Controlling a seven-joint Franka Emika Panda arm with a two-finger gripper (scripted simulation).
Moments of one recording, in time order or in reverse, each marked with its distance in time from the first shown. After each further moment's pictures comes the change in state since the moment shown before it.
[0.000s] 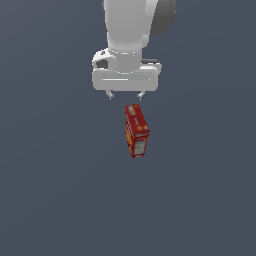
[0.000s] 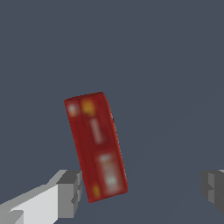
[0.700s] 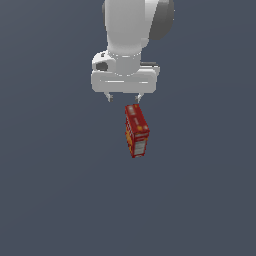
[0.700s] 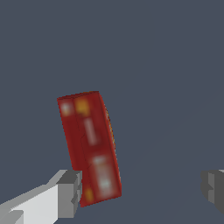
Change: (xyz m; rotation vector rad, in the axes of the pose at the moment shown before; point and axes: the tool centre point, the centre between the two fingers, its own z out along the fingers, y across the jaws) arm 0.001 0.006 0.007 -0.024 0.002 -0.022
